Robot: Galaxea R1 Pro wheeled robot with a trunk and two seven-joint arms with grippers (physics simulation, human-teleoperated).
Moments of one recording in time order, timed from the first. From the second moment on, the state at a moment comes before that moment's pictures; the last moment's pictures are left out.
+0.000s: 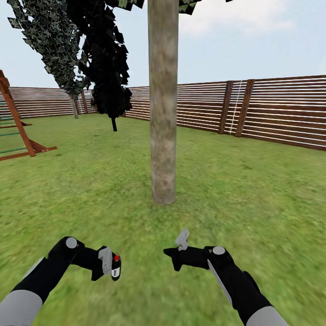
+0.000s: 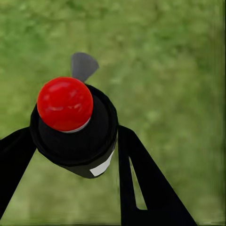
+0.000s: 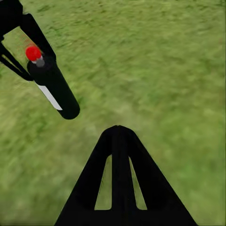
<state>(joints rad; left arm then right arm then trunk) -0.57 0.25 -0.14 -0.94 -0.60 0.07 -1.28 -0.48 -0.01 0.29 -1.03 0.05 0.30 0.81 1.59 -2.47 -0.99</state>
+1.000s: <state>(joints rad) -0.59 0.07 -0.14 -0.95 -0.61 0.06 -1.30 -0.48 -0.01 0.30 -1.11 0.05 0.30 0.90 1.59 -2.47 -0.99</state>
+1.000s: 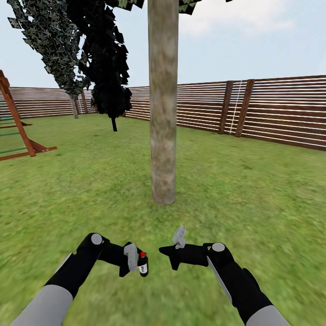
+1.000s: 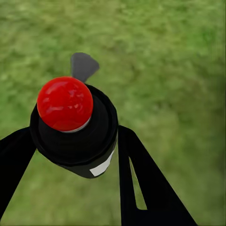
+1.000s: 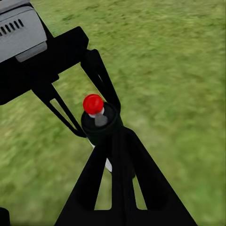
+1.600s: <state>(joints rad) -0.60 0.00 -0.14 -0.95 -0.61 0.06 -1.29 -0.48 -0.01 0.30 -1.11 0.05 0.30 0.90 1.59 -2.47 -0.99</state>
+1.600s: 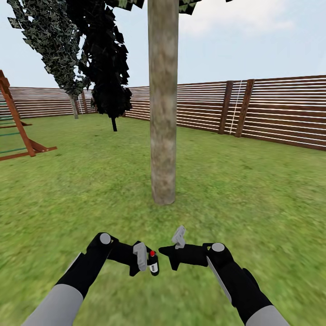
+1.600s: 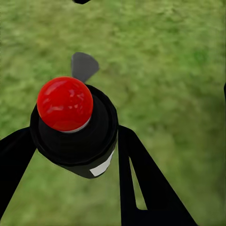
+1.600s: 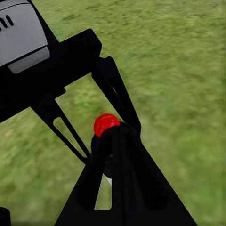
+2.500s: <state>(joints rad) -0.61 -0.02 -0.14 -0.95 -0.60 0.05 -1.29 -0.48 -0.01 0.30 -1.11 0.05 0.30 0.90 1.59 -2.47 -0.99</state>
